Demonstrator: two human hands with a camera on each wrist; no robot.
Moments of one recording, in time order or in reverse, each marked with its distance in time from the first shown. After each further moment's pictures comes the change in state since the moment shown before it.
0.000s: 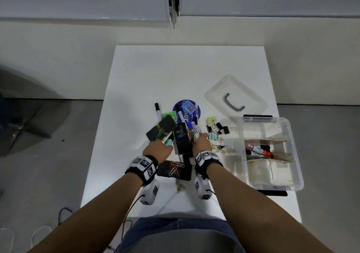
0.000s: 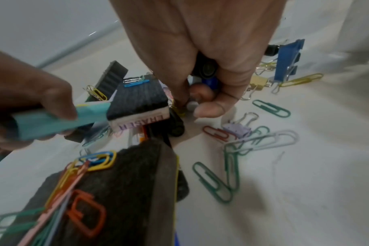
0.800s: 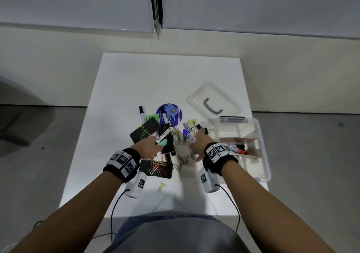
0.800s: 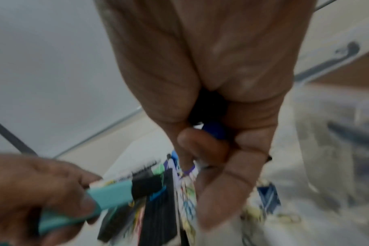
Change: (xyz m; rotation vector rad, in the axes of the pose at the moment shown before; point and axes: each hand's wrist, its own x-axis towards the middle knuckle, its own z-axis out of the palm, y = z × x) left_hand -0.052 0.040 -0.026 -0.162 -0.310 0.199; right_hand -0.026 0.016 -0.097 -0.167 -0.210 -0.070
